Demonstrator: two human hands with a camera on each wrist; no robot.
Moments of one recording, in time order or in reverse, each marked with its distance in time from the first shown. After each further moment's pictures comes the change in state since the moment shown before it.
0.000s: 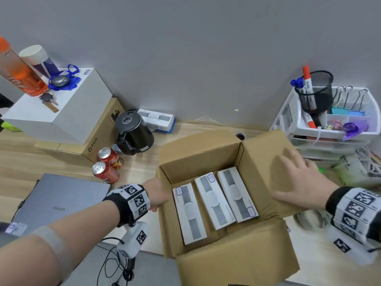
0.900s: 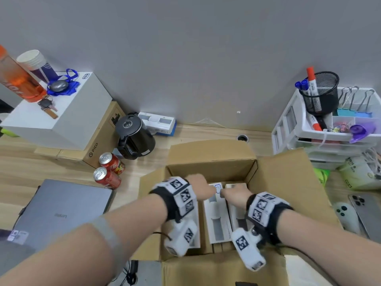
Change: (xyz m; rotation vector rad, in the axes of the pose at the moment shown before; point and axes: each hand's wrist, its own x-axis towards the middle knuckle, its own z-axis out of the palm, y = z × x) left_hand -0.008 0.107 0.015 0.169 0.045 0.126; right_hand 0.043 -0.148 0.045 0.792 -0.346 0.331
